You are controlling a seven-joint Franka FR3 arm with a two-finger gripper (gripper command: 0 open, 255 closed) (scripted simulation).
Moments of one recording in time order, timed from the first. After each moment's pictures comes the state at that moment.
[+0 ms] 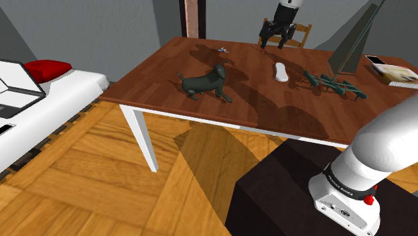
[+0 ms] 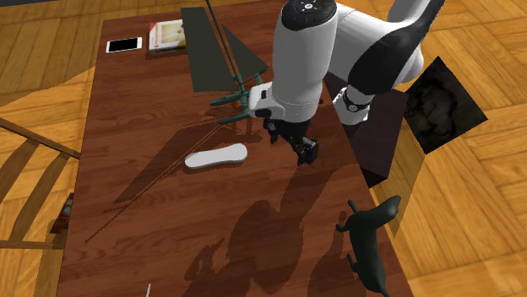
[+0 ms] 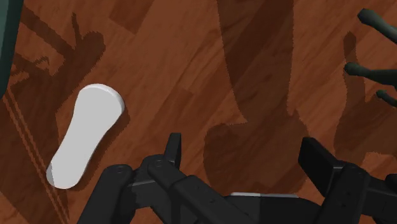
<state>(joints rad) -0.13 -0.23 -0.20 -2.10 0.07 1.97 0.00</state>
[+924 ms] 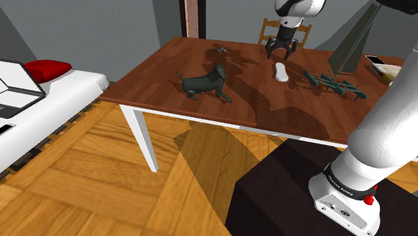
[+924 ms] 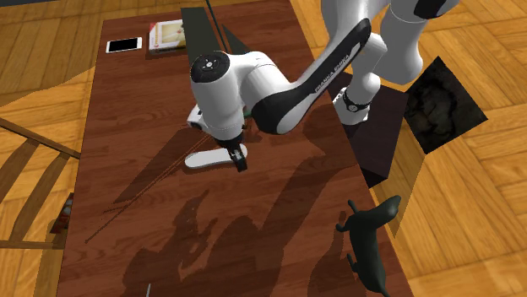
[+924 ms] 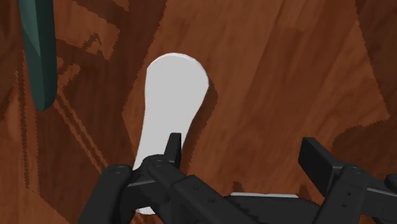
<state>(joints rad) -0.24 0.17 -0.31 -1.87 0.12 2.06 0.06</state>
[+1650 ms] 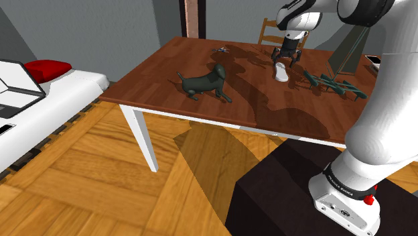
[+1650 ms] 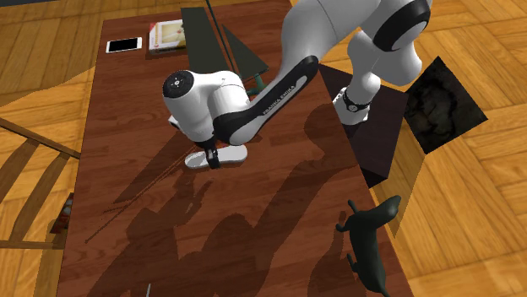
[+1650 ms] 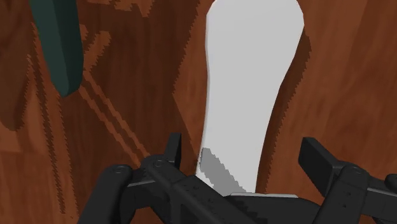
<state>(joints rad) -0.33 0.42 -0.35 -1.71 0.19 2.09 0.08</state>
